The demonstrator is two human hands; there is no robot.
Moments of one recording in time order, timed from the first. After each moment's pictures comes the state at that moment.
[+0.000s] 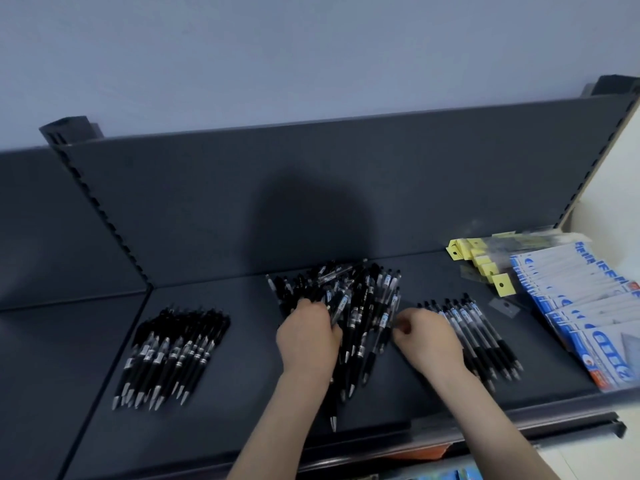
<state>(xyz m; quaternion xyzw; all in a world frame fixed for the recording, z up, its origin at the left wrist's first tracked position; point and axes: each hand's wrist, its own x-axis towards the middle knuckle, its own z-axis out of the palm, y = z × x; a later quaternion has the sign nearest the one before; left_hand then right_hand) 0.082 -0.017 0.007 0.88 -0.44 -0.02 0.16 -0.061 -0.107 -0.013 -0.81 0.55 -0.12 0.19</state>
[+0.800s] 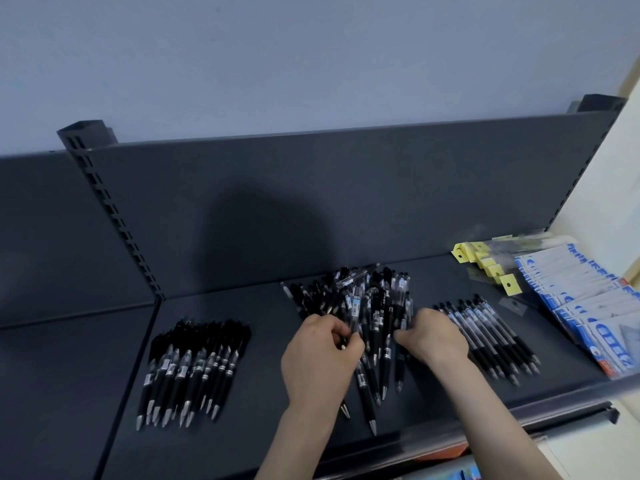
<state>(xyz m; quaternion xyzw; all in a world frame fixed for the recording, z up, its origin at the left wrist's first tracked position) 0.103 0.035 0.020 0.82 -0.44 -0.09 0.36 -0.017 -0.094 -0.001 -0.71 0.68 -0.03 0.18</state>
